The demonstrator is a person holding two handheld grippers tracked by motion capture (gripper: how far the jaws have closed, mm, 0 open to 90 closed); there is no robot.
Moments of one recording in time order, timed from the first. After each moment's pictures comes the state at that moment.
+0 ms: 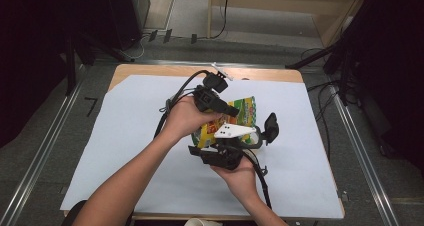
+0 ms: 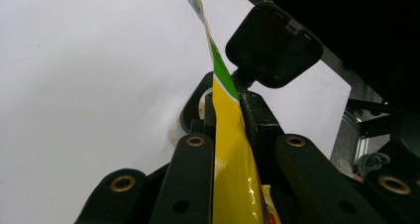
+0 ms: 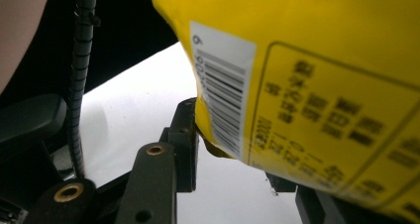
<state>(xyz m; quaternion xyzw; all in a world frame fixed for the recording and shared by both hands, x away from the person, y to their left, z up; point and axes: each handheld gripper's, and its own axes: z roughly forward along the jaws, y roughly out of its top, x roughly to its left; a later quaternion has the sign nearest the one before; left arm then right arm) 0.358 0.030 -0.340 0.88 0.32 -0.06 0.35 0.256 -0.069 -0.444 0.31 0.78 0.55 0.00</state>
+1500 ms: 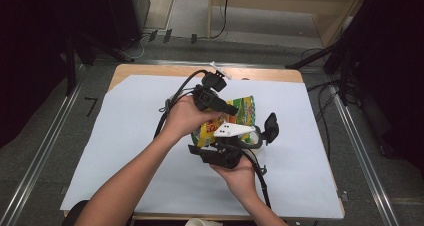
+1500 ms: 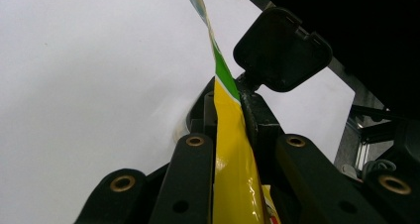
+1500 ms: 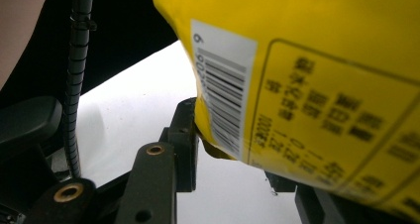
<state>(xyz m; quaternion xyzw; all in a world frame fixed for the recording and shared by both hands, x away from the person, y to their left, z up) 0.363 0.033 -0.342 0.87 0.33 -0.06 0.35 0.259 -0.067 -0.445 0.31 0.78 0.55 0.00</state>
